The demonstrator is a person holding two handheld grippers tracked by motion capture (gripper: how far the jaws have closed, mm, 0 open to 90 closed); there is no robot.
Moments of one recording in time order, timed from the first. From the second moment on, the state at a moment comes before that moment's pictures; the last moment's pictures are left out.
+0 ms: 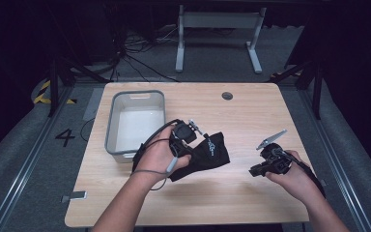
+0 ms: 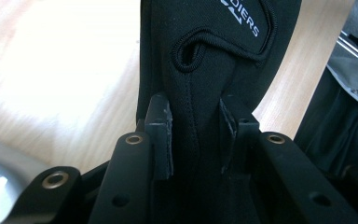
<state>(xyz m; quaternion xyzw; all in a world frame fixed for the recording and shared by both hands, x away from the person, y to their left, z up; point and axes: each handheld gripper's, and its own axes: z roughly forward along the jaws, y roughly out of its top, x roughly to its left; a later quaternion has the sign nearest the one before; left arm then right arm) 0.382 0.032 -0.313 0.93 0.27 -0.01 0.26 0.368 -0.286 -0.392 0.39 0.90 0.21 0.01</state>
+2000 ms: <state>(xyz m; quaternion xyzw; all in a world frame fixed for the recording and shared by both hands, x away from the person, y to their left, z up) 0.526 0.179 -0.333 0.75 0.61 0.06 0.24 0.374 -0.292 -0.403 0.41 0.89 0.21 -0.01</state>
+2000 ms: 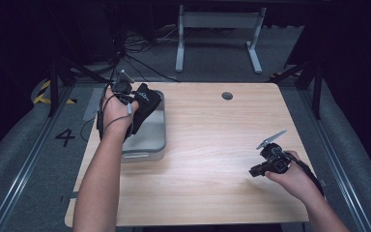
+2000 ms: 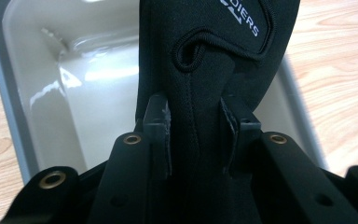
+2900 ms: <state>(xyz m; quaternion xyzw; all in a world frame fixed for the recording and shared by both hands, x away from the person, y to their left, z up) 0.540 0.183 -0.398 0.75 0.62 0.03 0.22 0.370 -0.295 -0.406 0.42 0.88 0.21 -0.01</state>
